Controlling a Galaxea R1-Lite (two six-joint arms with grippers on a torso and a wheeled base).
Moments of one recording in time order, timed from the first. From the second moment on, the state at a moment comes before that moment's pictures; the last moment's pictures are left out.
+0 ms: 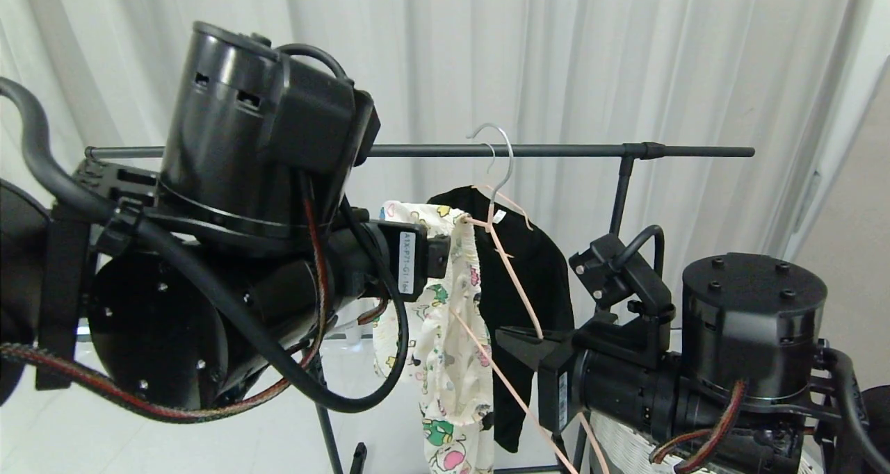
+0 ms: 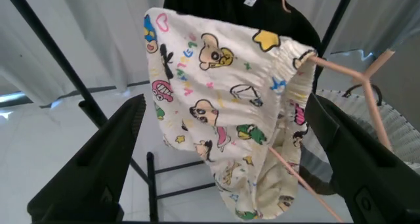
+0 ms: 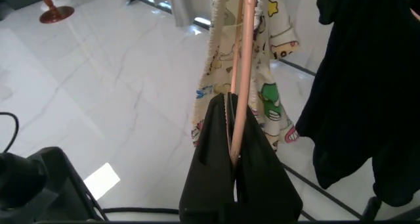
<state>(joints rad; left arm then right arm) -0.88 1.55 -1.21 0.19 0.62 -0.26 1.01 1.65 -0.70 -0.71 -0.06 0.27</state>
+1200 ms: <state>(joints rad) -0.82 1.00 -0.55 -0.05 -0.09 0.38 0.92 1.52 -0.27 -0.94 0.30 -0.15</state>
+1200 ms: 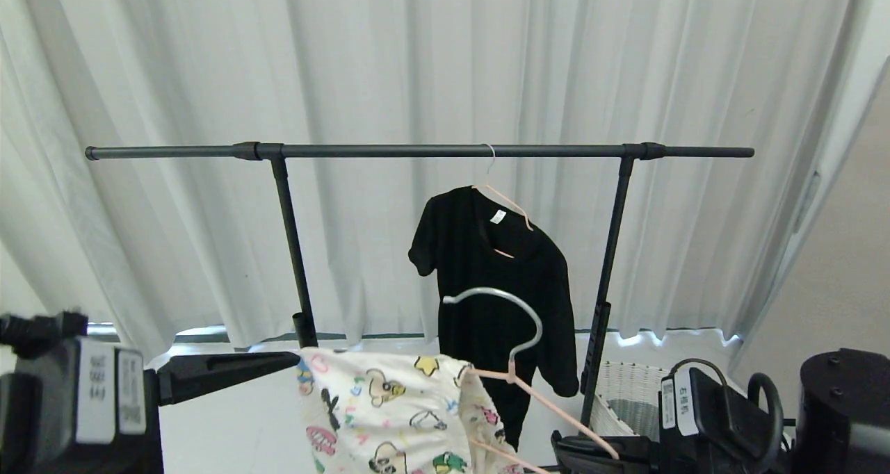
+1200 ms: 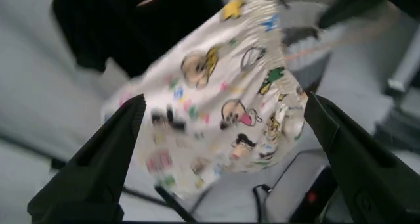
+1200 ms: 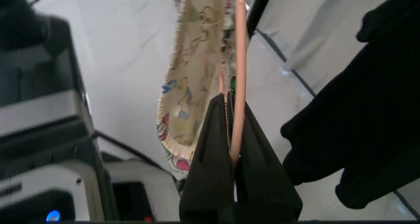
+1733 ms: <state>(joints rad) -0.78 1.05 -0.51 -0.07 -0.29 0.50 0.94 1.51 -0.23 -0.95 0.35 -0.23</state>
